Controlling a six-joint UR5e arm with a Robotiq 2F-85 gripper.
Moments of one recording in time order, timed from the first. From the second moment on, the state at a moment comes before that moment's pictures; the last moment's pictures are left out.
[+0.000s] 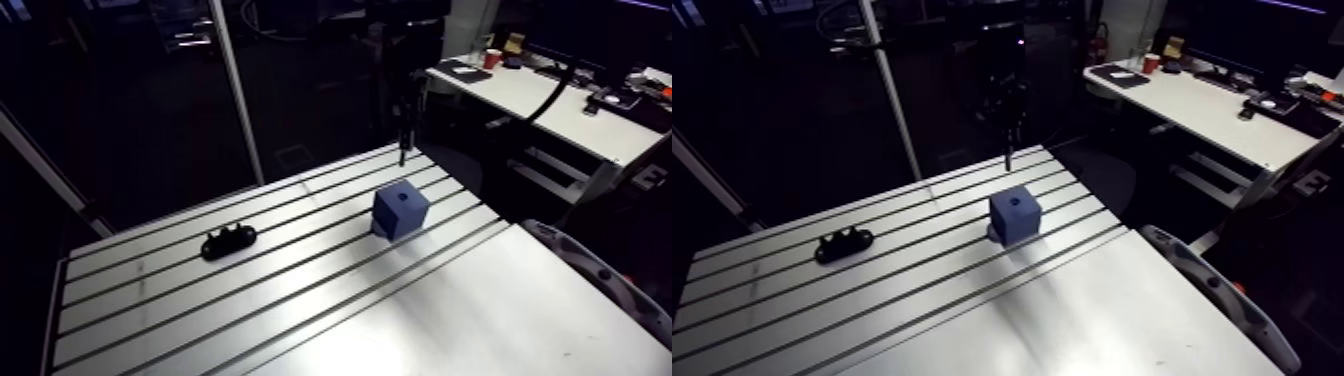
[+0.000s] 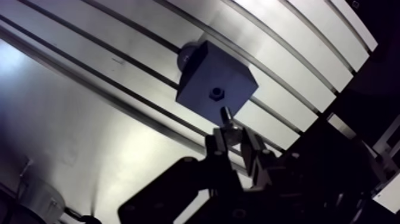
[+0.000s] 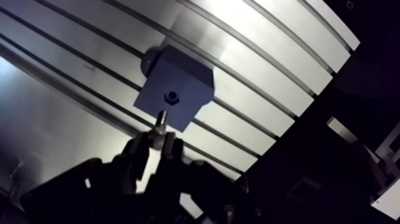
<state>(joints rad) -0.51 -1.28 1.61 -1.80 -1.70 -2.66</state>
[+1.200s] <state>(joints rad) -0.54 -1.27 1.74 -1.95 -1.70 -2.68</state>
